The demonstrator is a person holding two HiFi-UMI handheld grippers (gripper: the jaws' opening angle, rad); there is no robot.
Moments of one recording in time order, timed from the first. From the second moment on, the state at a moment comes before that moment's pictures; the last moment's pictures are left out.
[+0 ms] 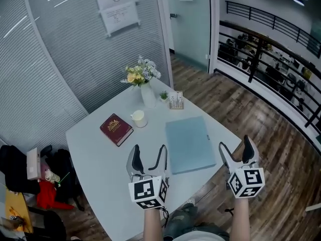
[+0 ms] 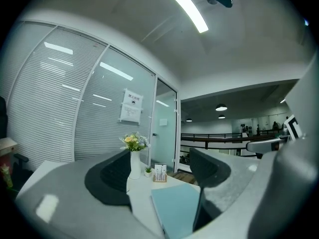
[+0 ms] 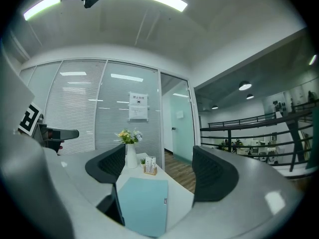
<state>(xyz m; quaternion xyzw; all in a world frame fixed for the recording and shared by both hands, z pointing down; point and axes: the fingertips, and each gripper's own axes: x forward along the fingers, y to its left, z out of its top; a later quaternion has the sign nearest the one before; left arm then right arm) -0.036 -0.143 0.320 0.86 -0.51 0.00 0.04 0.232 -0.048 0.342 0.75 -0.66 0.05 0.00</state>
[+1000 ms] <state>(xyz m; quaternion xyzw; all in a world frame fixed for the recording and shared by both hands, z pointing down) -0.001 -0.251 0.410 0.86 -0.49 0.07 0.13 0.254 -0.162 0.419 0.74 -0.66 0.14 0.05</state>
